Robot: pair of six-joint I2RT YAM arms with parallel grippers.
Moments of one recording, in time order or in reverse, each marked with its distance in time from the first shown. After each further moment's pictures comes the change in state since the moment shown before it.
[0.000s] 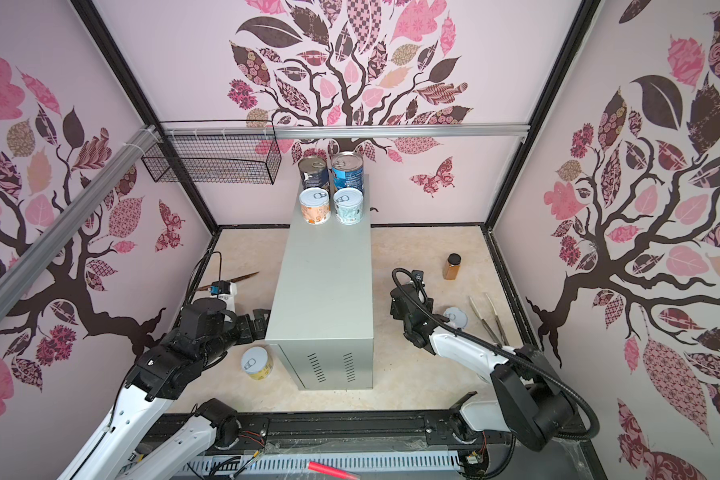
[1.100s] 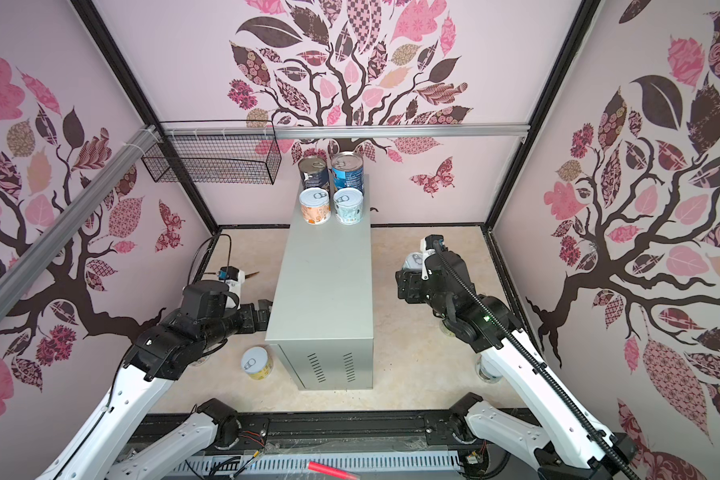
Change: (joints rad) left arm 0.000 0.139 0.203 -0.093 0.063 0.083; right arm 0.000 -0.285 0.615 -0.727 -0.320 -0.091
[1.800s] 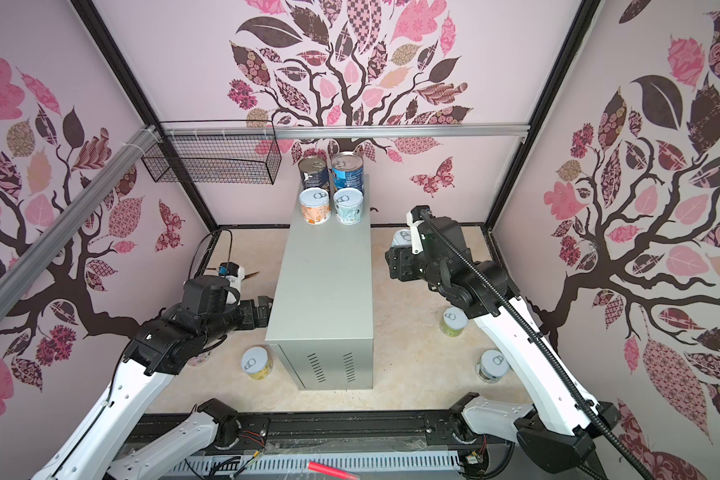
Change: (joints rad) left arm 0.000 0.031 0.029 -0.010 -0.021 0.007; right arm 0.000 0.229 0.372 -0.161 -0.067 -0.100
